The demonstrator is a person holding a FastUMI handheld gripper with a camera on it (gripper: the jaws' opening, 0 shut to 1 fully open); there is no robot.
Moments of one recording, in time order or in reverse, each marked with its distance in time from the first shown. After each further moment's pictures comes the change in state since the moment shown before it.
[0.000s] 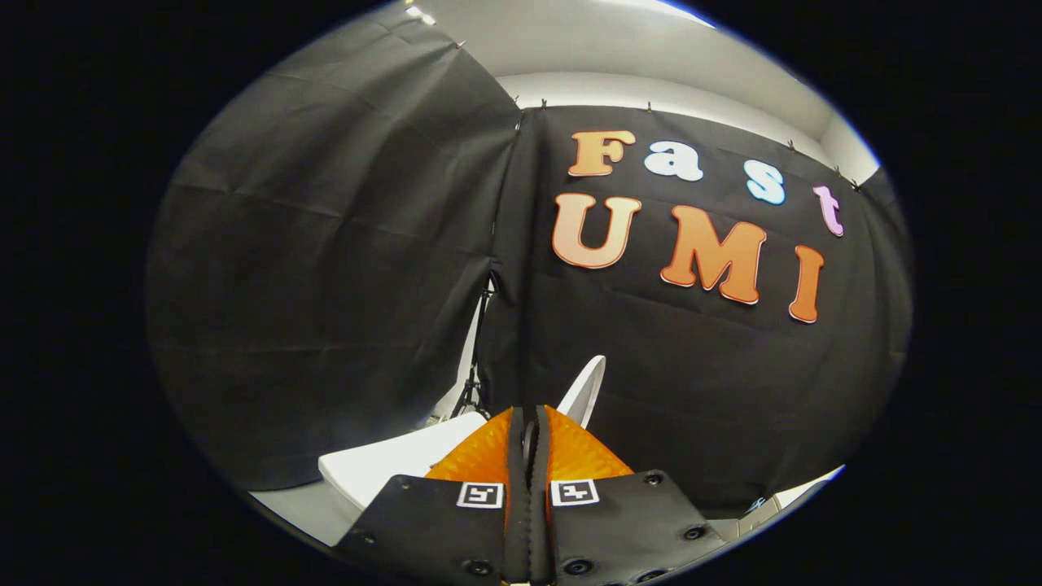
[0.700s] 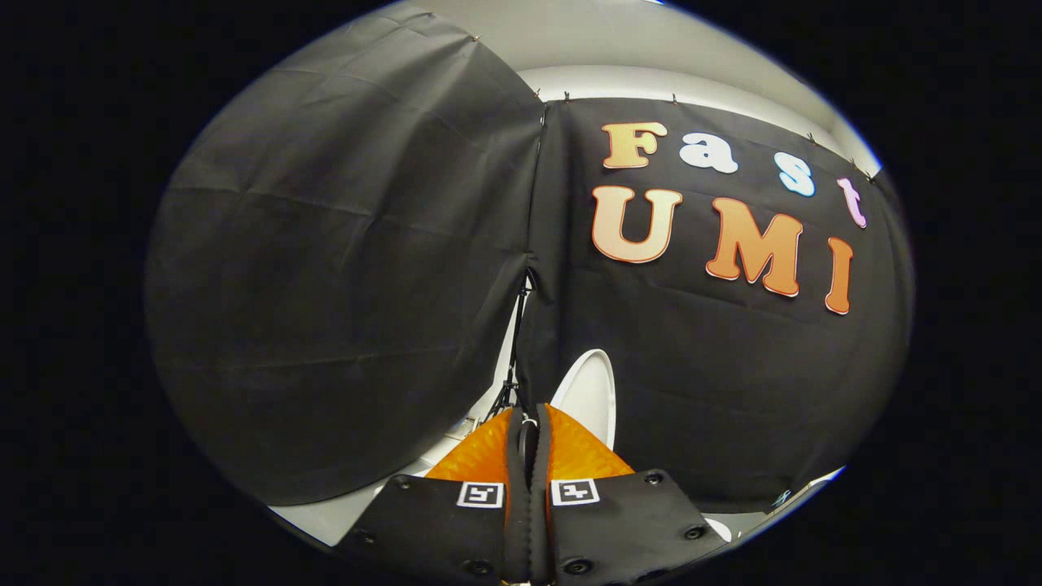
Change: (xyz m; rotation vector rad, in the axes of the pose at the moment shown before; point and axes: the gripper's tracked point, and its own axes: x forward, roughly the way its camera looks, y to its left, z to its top) arm 0.032 0.078 0.007 0.023 0.012 0.043
